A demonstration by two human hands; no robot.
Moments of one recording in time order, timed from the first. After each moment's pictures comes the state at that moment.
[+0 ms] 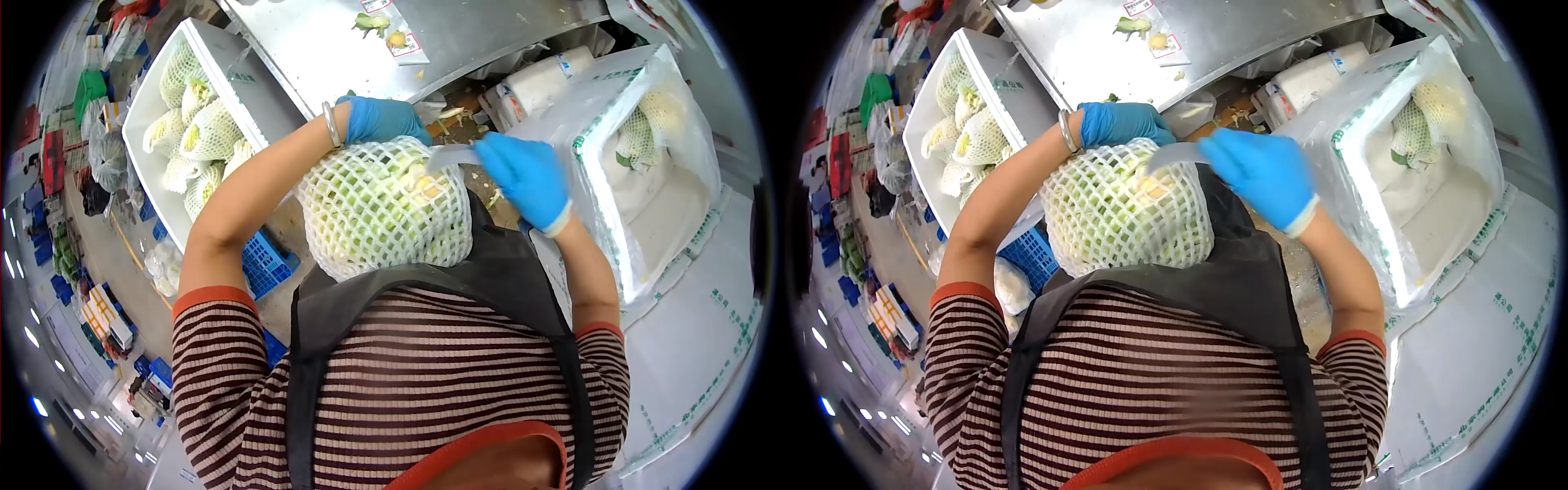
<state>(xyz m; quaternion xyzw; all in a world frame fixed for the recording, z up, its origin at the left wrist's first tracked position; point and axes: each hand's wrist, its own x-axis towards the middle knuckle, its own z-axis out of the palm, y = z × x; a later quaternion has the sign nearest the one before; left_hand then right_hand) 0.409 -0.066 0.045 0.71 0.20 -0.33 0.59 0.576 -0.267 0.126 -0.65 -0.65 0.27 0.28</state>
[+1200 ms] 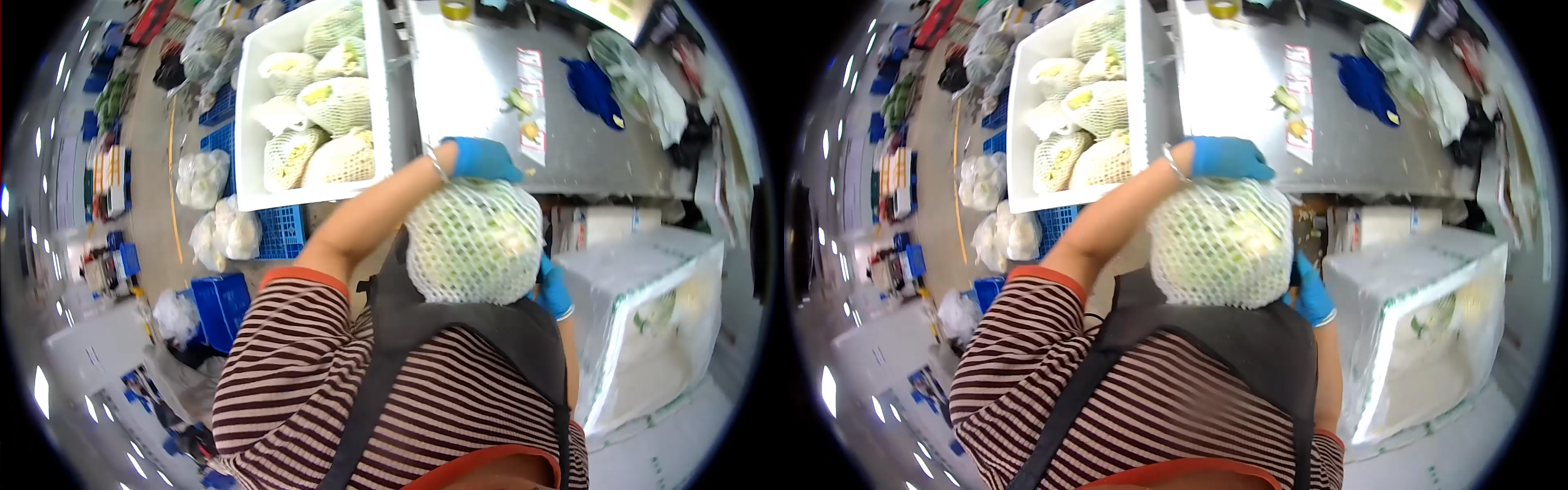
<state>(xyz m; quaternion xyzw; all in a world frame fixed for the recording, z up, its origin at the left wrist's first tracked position) 0.354 -0.010 0.039 0.82 0.29 -0.15 0.47 0.562 -0.268 -0.002 -0.42 -0.06 0.79 0.43</state>
